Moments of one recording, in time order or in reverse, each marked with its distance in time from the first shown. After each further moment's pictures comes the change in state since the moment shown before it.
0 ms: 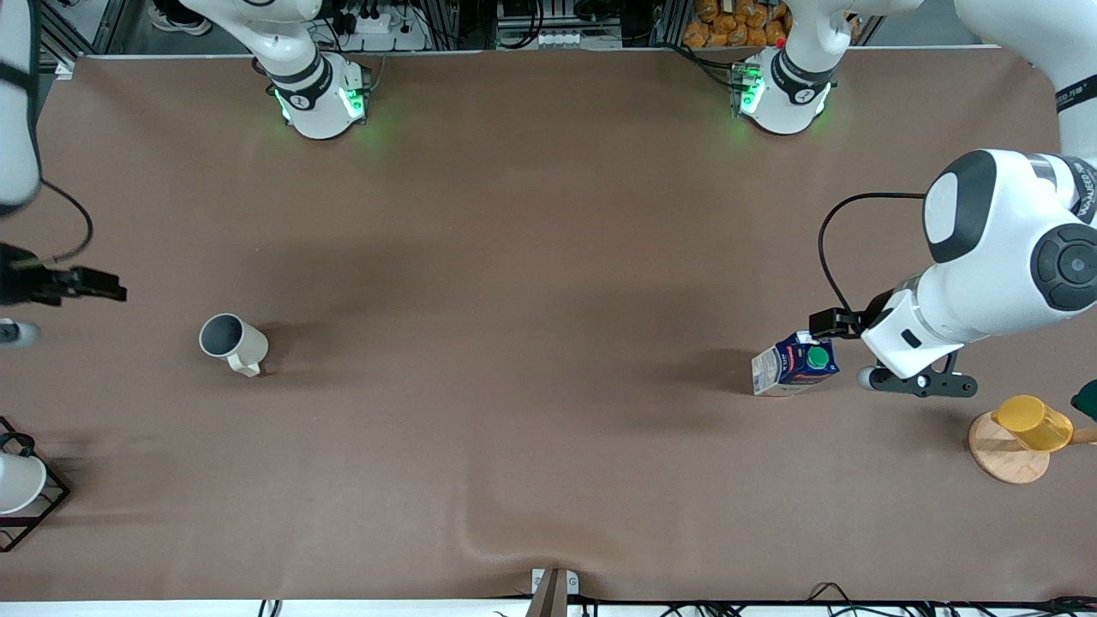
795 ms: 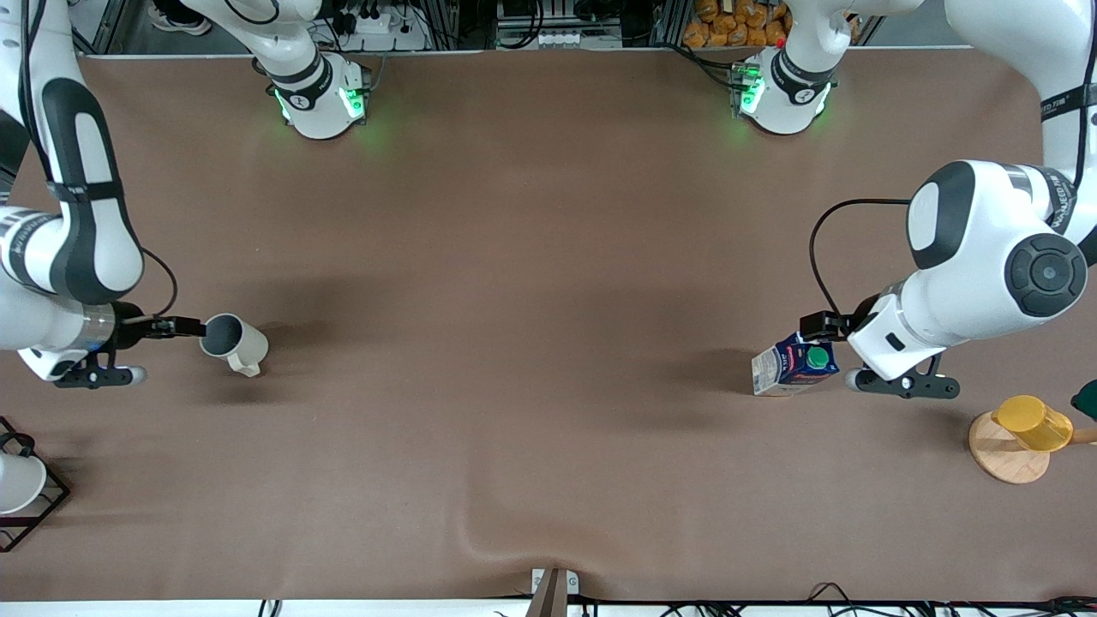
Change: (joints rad) left arm -0.015 0.003 -0.001 -0.044 0.002 0.039 0.002; right arm -0.004 0.175 0.005 -0.139 0.104 0.243 -0.003
